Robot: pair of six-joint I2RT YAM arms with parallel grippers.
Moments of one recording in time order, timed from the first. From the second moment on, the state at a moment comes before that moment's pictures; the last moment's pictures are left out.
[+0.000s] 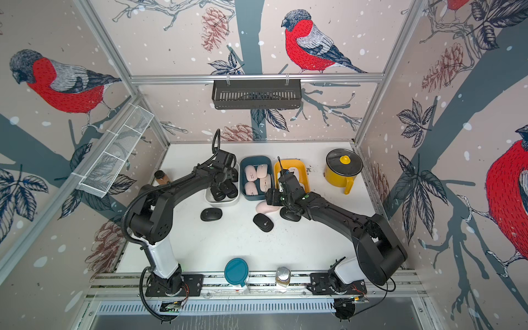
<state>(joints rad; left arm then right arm) -0.43 1.86 1.32 -0.39 -0.49 -0.52 0.64 1.44 0.84 -0.16 -0.10 0.57</state>
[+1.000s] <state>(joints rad) -0.41 1.96 1.40 -0.36 -0.42 -0.50 0.63 1.44 0.82 -0.15 -0.10 0.58</state>
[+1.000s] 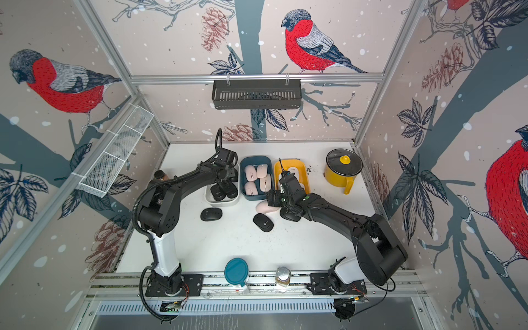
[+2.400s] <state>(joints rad) -0.39 1.41 1.07 -0.50 -0.34 -0.67 0.89 1.58 0.77 -0.08 0.01 0.42</state>
